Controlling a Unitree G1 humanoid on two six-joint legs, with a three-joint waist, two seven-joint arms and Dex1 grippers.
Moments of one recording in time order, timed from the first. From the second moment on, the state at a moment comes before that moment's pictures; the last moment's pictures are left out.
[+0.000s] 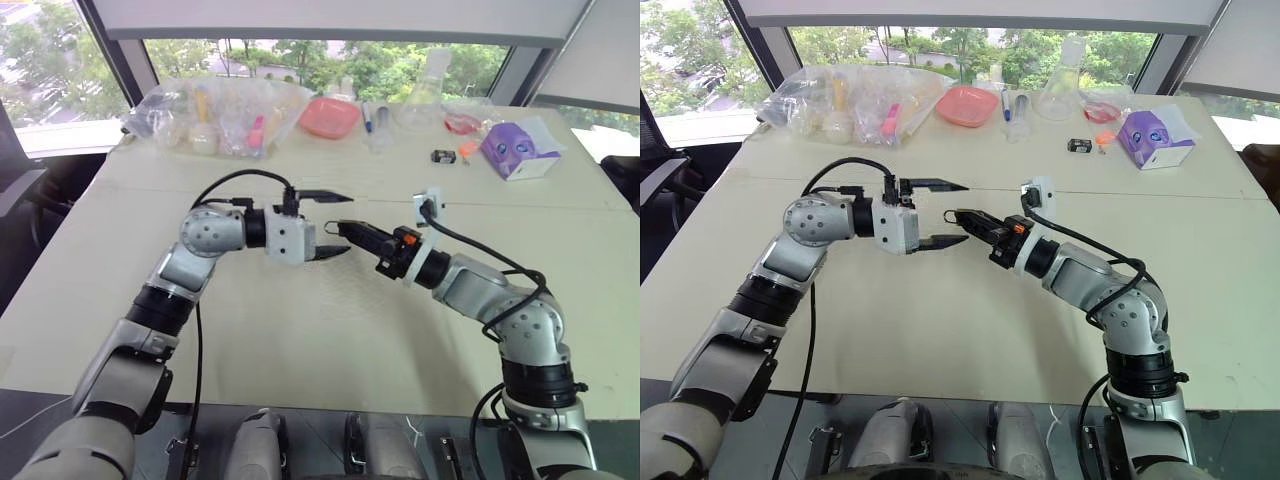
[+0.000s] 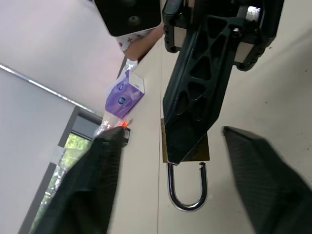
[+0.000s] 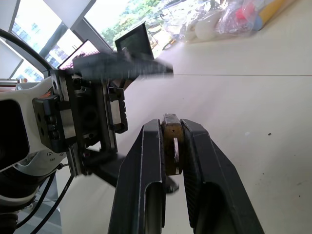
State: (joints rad) left arm -0.75 0.49 -0.29 0.25 -0.01 -0.51 -0.96; right arm -0.41 -0.36 -0.08 -0.31 1.14 0.91 0.22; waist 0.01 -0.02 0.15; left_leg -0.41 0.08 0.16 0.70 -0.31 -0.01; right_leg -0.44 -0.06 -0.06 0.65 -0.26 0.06
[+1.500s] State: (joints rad) left arm -0.75 0.39 -0.09 0.22 -0.29 0.19 -0.94; right arm -0.41 -0.35 -0.12 -0.36 1.25 0.97 0.21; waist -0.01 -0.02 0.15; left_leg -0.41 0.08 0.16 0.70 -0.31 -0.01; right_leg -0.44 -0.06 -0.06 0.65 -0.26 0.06
